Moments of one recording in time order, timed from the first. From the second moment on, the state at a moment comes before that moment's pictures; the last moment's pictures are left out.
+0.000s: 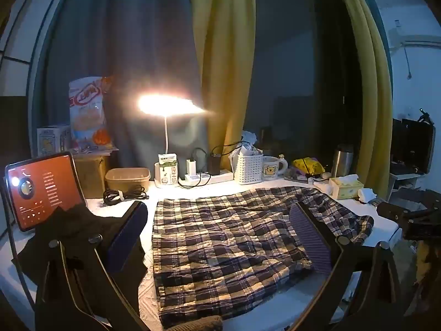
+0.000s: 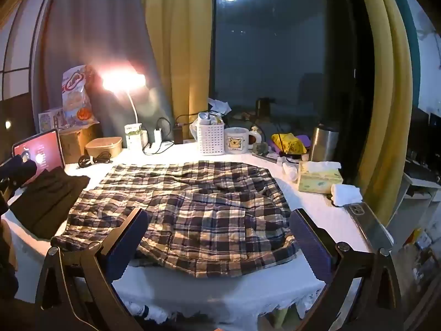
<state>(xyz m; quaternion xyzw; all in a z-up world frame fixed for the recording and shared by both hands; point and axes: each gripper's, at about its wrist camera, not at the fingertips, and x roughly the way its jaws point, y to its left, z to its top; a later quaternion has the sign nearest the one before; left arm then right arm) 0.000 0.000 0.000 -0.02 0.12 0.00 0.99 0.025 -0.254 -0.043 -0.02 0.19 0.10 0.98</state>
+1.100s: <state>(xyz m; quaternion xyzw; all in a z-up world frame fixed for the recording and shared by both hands) -0.004 0.001 -0.001 -0.02 0.14 0.00 0.99 0.024 -0.248 -0.039 -0.02 0.20 0.11 0.97</state>
